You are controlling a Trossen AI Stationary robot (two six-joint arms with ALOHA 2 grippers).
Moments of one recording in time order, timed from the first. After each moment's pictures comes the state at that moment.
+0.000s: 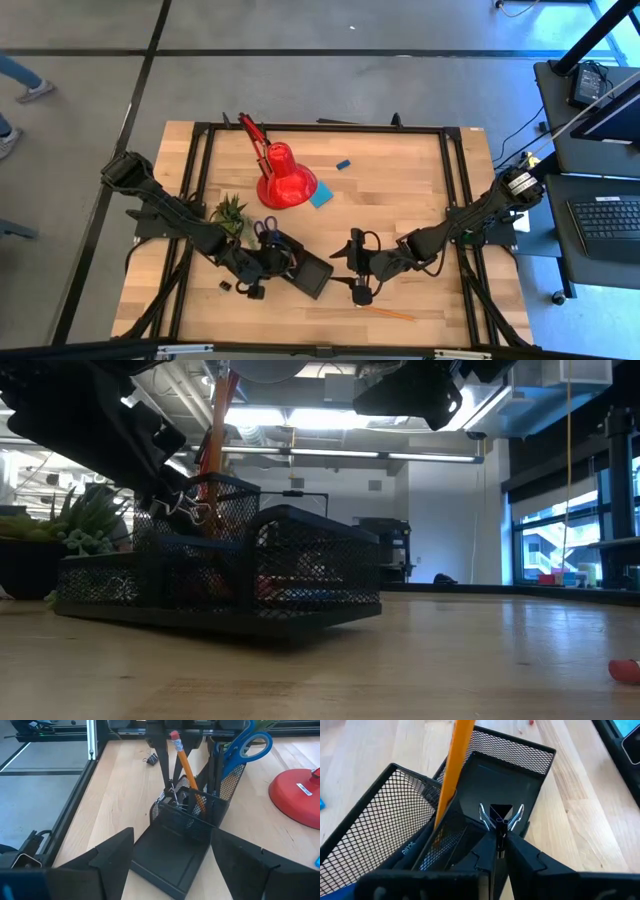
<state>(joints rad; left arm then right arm) -0.59 1.45 0.72 -0.09 -0.36 -0.38 0.51 1.64 0.98 0.14 0.39 0.29</state>
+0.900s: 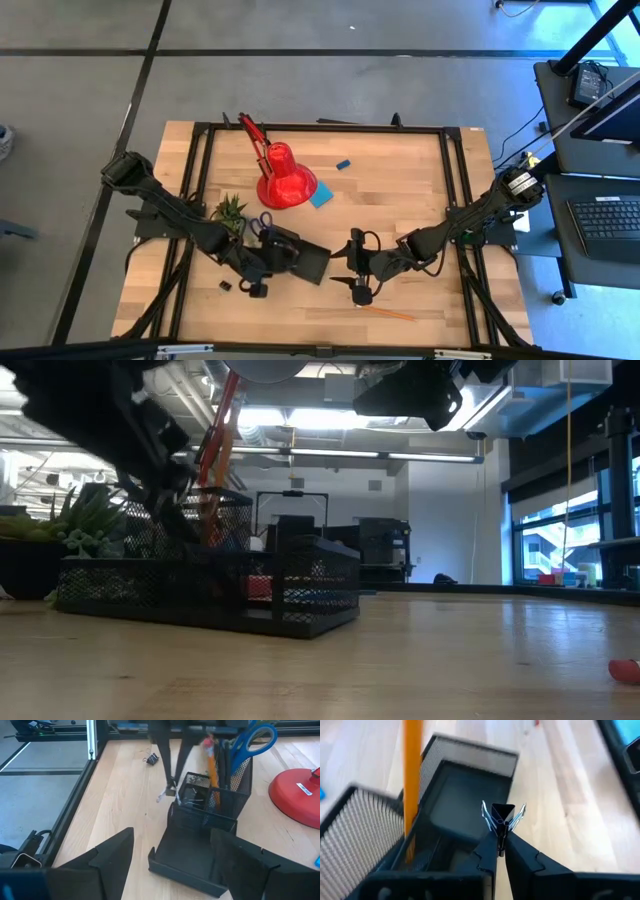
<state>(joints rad) -0.56 1.45 0.78 -0.17 -0.33 -0.43 0.51 1.64 0.98 0.14 0.39 0.29</state>
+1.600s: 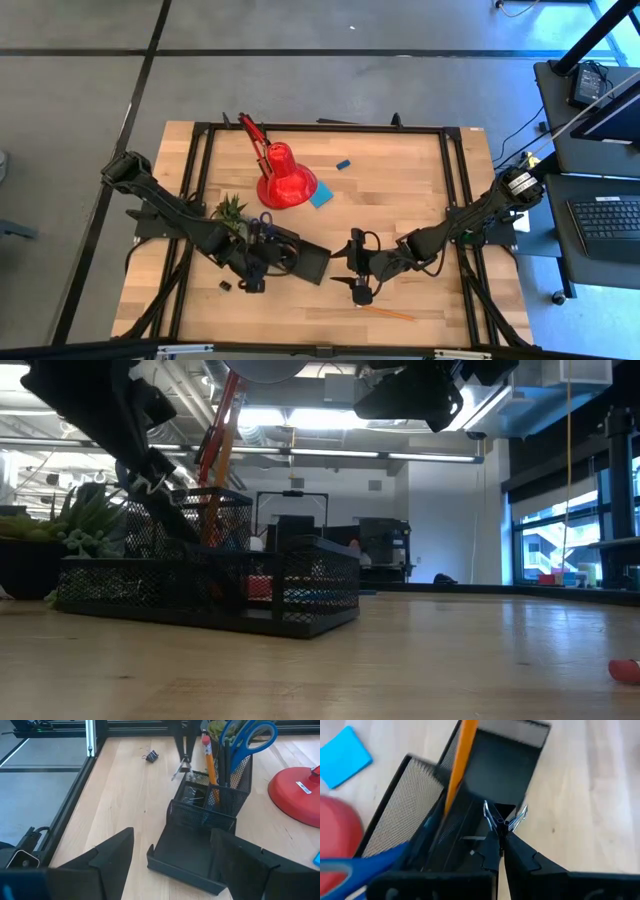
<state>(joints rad) -0.57 1.45 0.98 -0.62 -0.37 -0.54 0.51 1.64 0.98 0.13 0.39 0.28</state>
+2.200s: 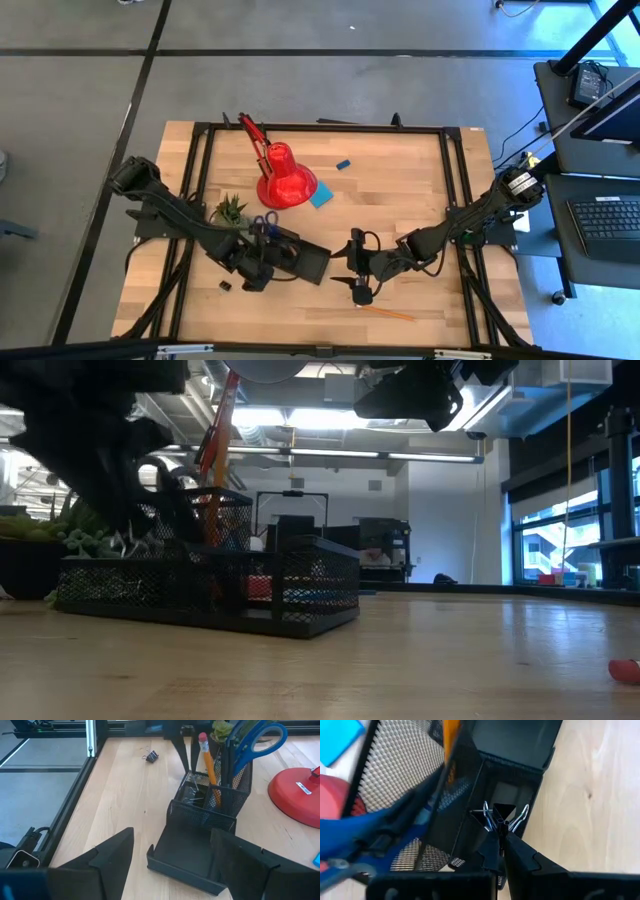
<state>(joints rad) -0.56 1.55 0.98 -0.71 -0.35 -0.50 0.51 1.64 0.98 0.13 0.39 0.28</state>
